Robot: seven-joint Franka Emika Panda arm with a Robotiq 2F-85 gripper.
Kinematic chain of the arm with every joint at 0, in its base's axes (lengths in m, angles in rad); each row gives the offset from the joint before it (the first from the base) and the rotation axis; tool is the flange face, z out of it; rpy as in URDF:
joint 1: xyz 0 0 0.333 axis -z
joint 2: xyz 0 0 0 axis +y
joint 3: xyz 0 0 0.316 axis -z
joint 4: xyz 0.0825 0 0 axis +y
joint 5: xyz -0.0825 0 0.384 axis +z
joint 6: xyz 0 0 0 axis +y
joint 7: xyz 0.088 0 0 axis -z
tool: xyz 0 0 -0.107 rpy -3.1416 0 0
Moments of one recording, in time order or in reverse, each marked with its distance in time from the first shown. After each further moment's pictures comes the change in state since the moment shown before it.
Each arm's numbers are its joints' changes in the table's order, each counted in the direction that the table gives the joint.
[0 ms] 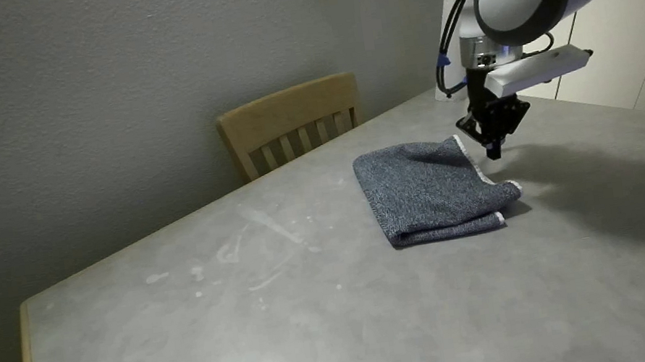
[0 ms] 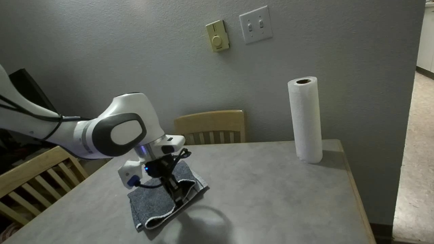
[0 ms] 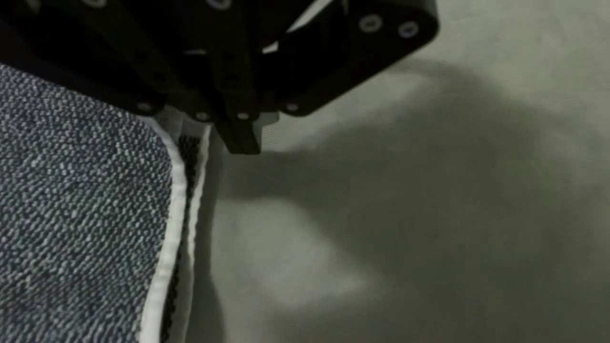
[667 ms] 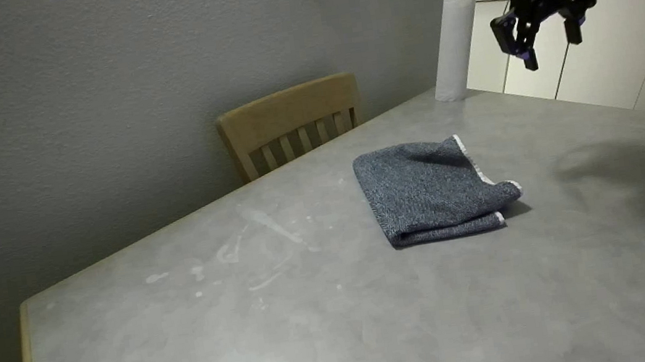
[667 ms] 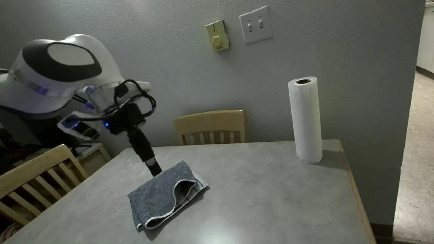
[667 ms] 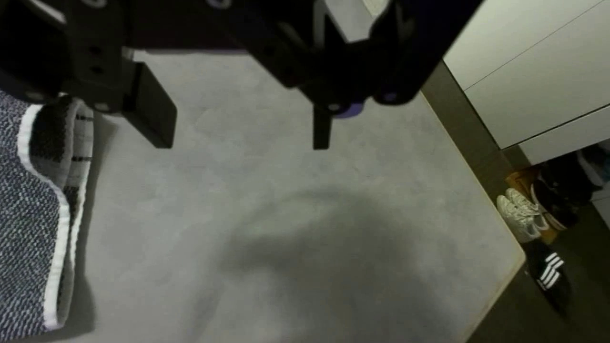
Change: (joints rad) arm -0.097 -0.319 0.067 0.018 -0.344 0.426 0.276
